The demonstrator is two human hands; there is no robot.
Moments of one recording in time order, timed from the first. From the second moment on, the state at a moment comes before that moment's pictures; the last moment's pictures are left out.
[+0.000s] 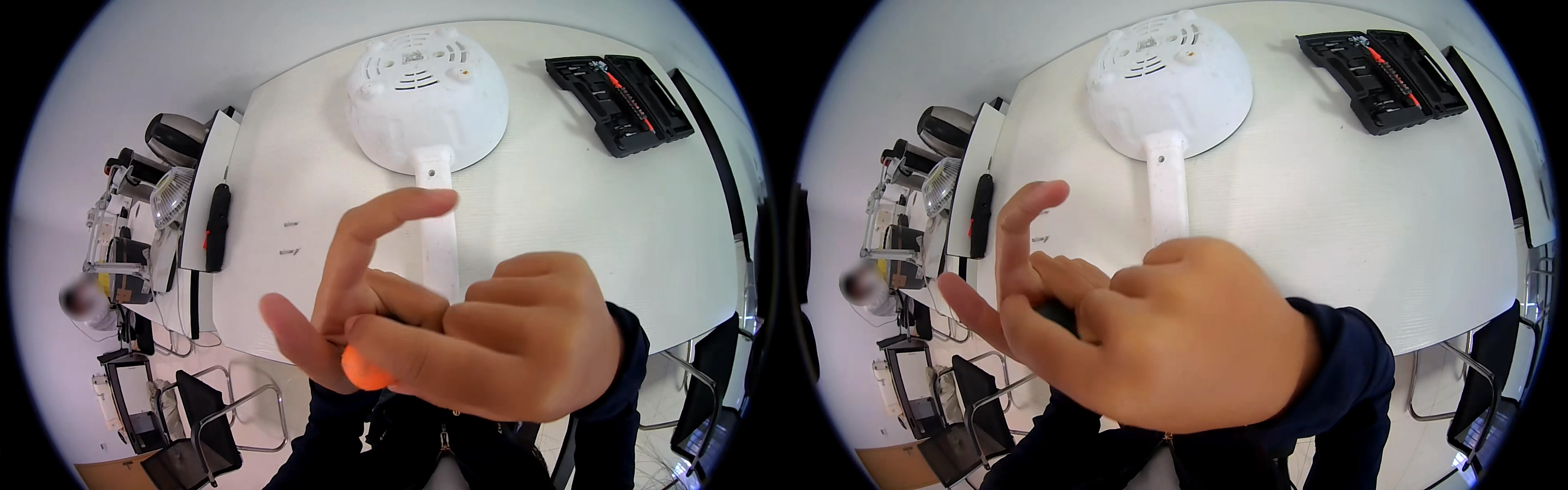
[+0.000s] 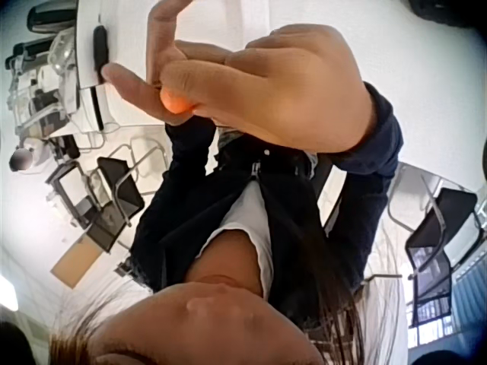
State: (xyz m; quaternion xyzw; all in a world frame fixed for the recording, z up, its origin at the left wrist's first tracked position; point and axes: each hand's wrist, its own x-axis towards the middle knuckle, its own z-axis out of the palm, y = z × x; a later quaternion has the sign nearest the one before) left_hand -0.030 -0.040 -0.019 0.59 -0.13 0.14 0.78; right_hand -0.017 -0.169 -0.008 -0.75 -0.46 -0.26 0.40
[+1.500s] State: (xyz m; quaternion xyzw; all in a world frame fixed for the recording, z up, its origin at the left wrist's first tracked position) left_hand -0.017 -0.015 -0.010 0.57 -0.25 -0.04 0.78; right_hand -0.019 -0.173 -0.012 -0.78 -0.41 -0.24 0.40
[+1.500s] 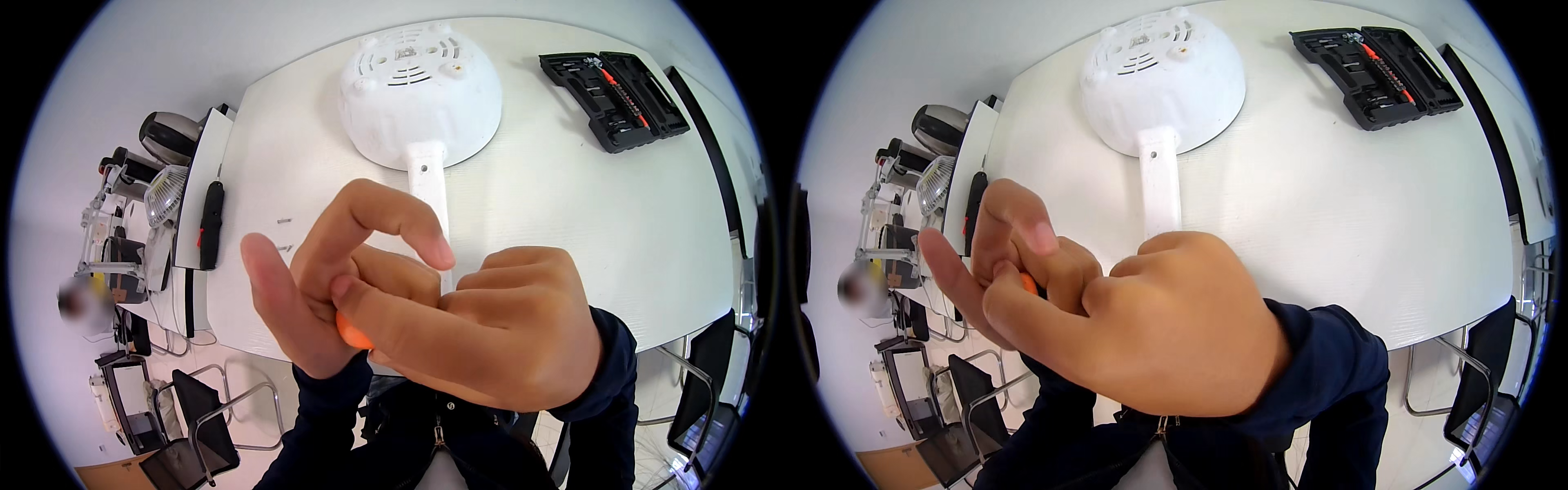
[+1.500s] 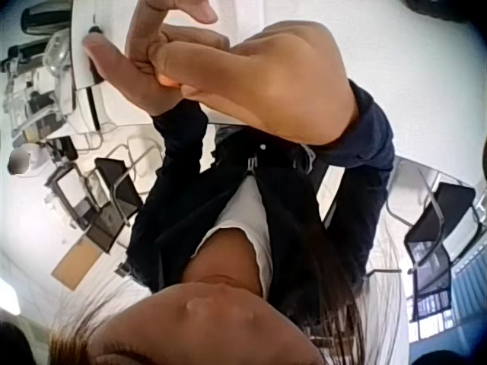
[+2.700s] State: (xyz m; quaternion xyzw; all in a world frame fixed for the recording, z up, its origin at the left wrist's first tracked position) left_hand -0.046 -0.025 -0.024 0.53 -0.21 0.08 0.82; right_hand -0.028 -0.174 -0.010 -0.77 -0.46 -0.21 0.38
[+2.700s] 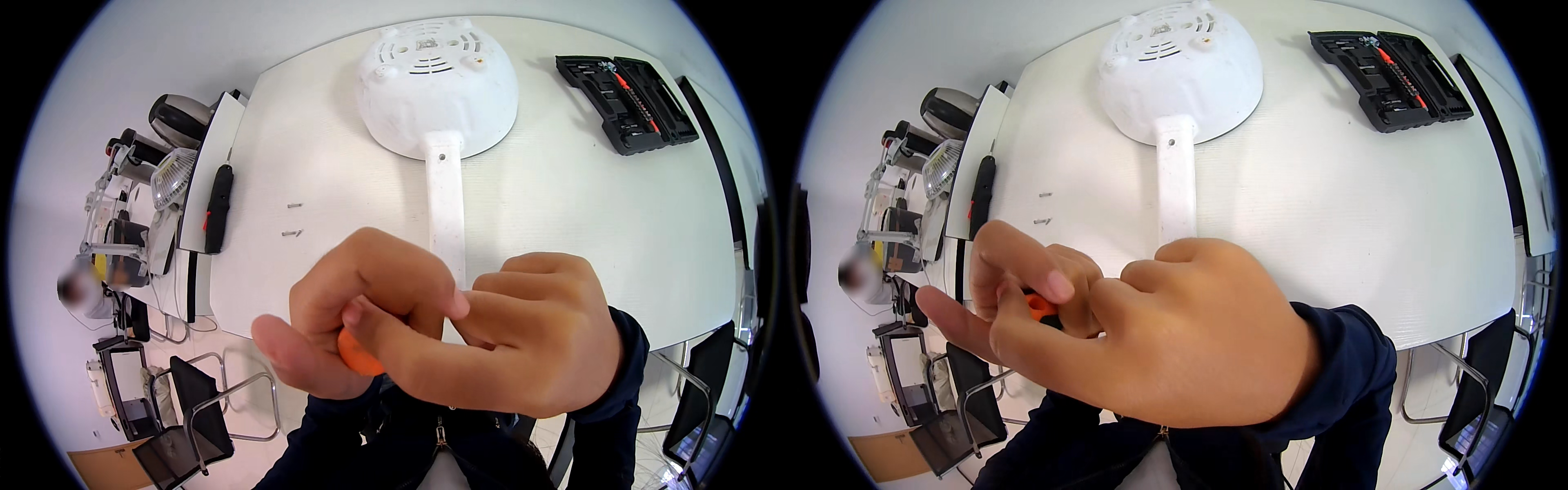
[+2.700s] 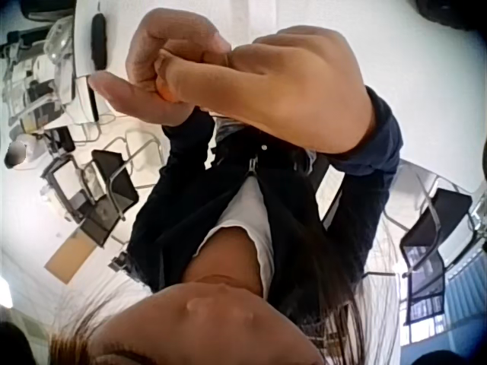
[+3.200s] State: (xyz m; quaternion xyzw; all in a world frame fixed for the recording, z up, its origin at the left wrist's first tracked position) left_hand -0.051 -0.037 -0.025 0.74 -0.13 0.20 0.63; right_hand -0.024 -0.184 -0.004 -0.77 -0.48 -0.11 0.42
